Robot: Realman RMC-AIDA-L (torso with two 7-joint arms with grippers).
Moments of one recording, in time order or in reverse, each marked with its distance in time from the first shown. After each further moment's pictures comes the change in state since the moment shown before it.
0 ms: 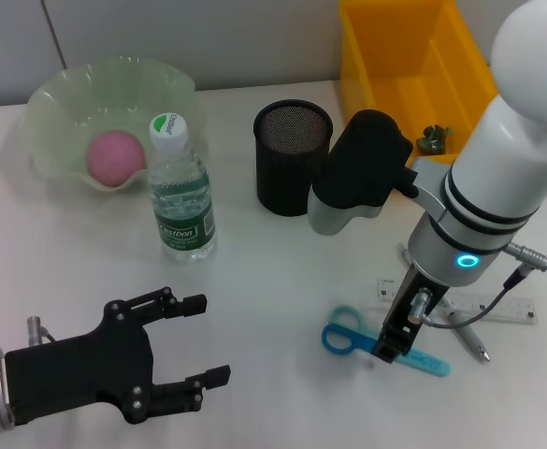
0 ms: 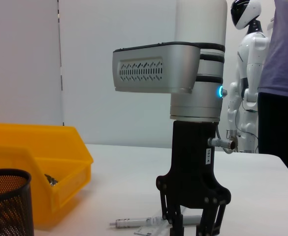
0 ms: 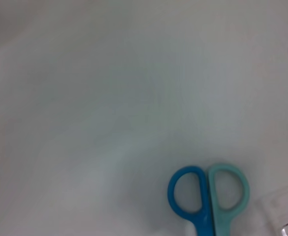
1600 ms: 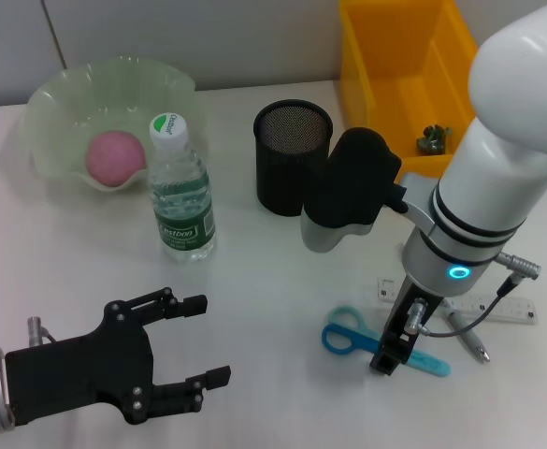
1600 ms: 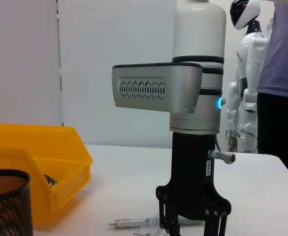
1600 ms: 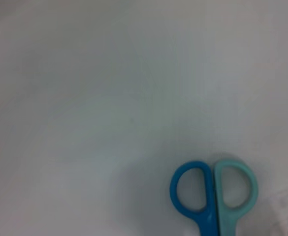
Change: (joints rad) left arm 0.000 0.000 0.000 0.000 0.001 0.002 0.001; right arm 0.015 0.000 -0.055 0.056 -0.002 0.044 -0.002
